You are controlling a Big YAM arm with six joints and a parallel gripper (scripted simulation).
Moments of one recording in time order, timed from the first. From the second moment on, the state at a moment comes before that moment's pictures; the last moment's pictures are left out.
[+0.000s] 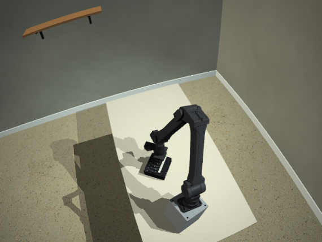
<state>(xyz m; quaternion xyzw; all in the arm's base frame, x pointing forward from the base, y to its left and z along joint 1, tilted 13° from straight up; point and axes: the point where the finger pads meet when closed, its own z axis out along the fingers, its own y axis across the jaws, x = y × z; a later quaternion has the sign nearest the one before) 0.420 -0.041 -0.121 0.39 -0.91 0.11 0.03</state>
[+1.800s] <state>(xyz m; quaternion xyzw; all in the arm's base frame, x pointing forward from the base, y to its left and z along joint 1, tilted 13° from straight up) 0.421 -0.040 -0.121 0.39 -0.91 0.11 0.03</state>
